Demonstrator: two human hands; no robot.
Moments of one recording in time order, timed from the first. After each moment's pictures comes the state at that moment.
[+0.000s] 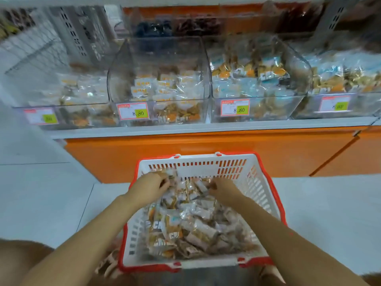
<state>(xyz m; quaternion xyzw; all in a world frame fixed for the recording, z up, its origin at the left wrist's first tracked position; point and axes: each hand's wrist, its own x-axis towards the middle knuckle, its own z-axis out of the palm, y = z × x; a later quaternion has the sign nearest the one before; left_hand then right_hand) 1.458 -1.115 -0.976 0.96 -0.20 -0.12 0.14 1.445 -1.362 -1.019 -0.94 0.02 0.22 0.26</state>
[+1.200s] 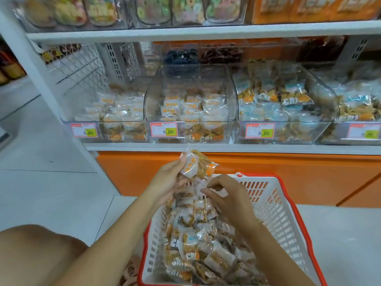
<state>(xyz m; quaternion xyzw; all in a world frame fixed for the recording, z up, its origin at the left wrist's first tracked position) 1.461 -1.127 -0.900 0.59 0.06 -0.16 0.79 1.418 -1.306 -0.932 -0.85 -0.18 -0.19 0.45</state>
